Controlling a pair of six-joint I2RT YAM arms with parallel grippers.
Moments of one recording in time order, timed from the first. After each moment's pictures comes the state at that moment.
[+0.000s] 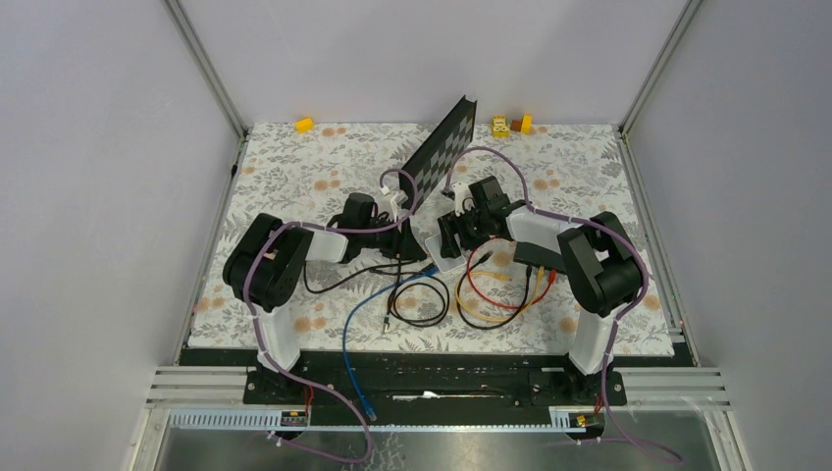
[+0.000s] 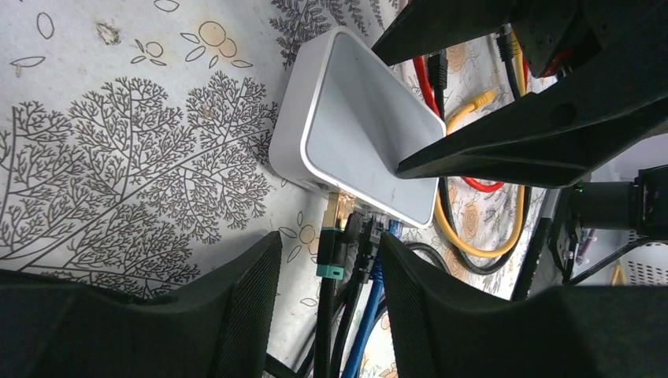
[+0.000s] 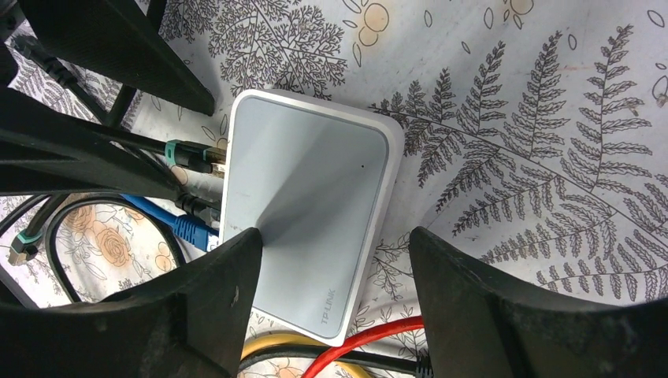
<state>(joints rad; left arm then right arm) -0.41 1.87 0.84 0.35 0.76 -0.35 0.49 1.87 1.11 -0.22 -0.40 0.01</state>
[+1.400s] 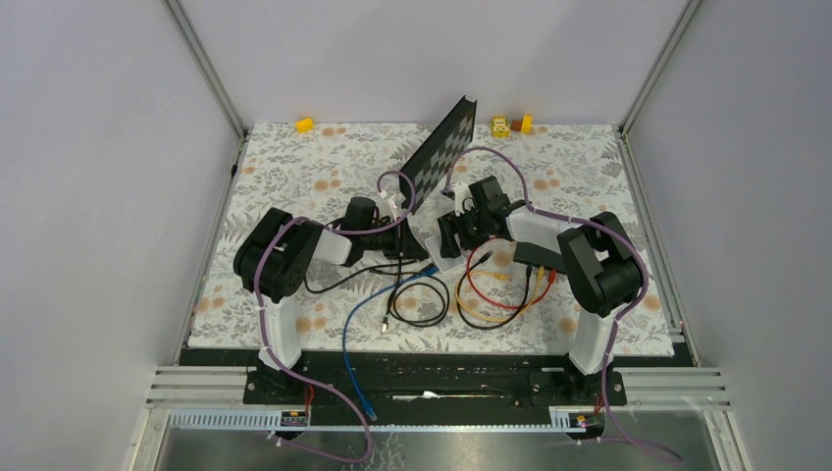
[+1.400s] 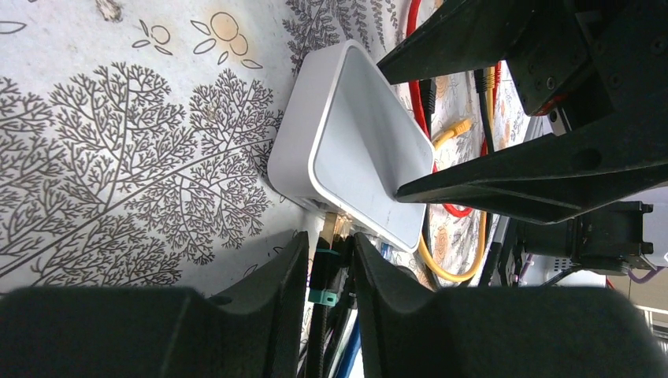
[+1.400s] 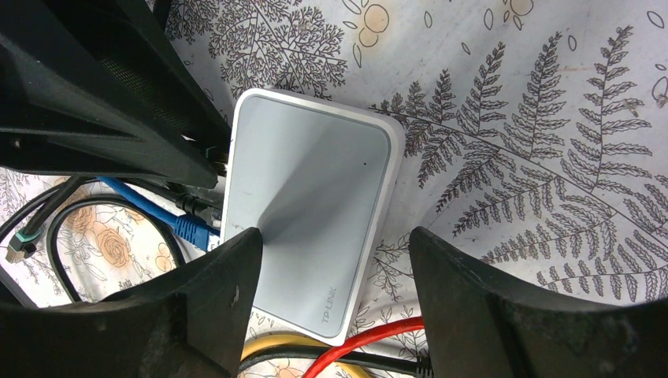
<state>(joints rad) -0.41 1.97 0.83 0.52 0.79 -0.57 0.49 1.87 1.11 -0.22 -0.40 0.01</state>
